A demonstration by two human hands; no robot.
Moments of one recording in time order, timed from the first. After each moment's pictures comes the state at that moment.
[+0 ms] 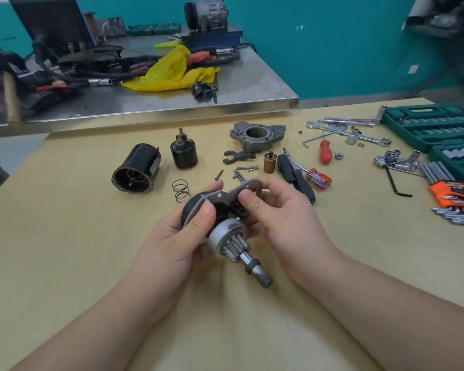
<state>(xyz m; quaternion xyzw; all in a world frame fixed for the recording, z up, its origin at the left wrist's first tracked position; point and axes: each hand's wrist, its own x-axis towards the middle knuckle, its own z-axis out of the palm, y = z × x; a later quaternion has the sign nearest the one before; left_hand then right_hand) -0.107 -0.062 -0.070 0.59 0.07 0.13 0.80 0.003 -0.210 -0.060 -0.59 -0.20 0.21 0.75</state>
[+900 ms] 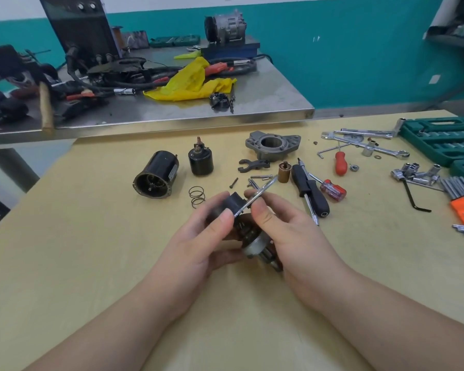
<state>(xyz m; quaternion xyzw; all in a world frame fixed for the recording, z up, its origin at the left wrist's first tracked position) -0.103 -0.058 -0.078 0.61 0.10 0.11 0.78 -0.008 -0.208 -0.058 -0.56 -0.20 0.30 0.74</state>
